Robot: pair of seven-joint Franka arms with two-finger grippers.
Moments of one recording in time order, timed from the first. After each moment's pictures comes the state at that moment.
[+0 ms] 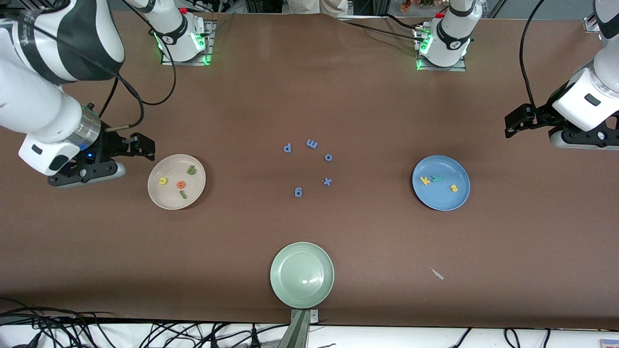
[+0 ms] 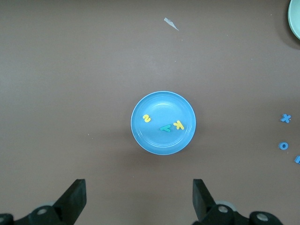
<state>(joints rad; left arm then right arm) 0.00 0.07 -0.09 -1.54 0.03 1.60 -0.05 0.37 0.24 -0.21 -1.48 0.07 1.70 -0.06</state>
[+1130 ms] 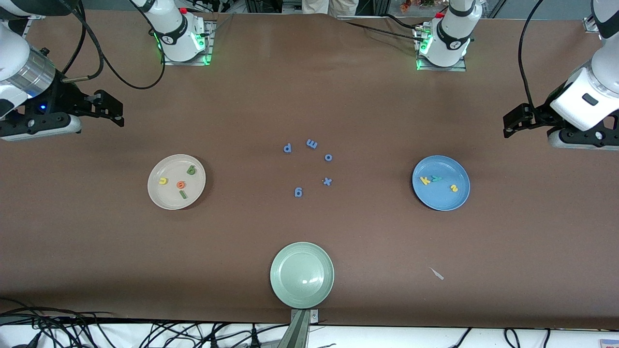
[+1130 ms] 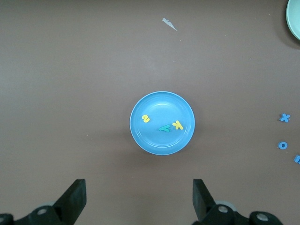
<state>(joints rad) 0.00 0.07 -0.09 -1.54 0.03 1.60 -0.05 0.09 0.04 0.04 -1.59 0.00 1.64 -0.04</state>
